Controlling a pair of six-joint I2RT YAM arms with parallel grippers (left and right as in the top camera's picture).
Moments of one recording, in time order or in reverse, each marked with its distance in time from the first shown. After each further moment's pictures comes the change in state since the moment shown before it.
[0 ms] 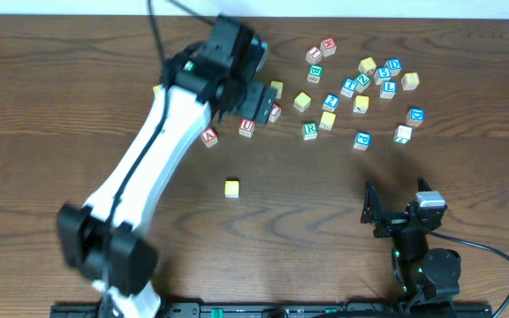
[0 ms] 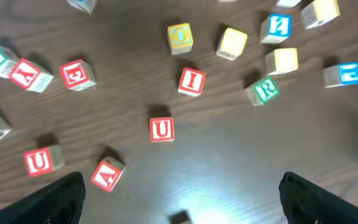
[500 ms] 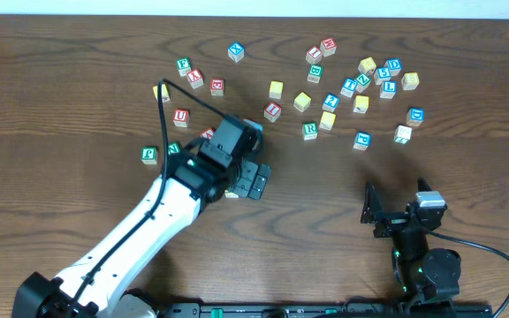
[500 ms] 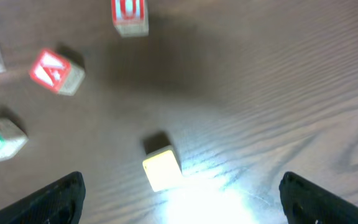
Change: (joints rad) left arm -0.151 -0.434 -0.742 0.288 -0.101 -0.105; right arm 0.000 0.000 0.000 0.000 0.000 0.000
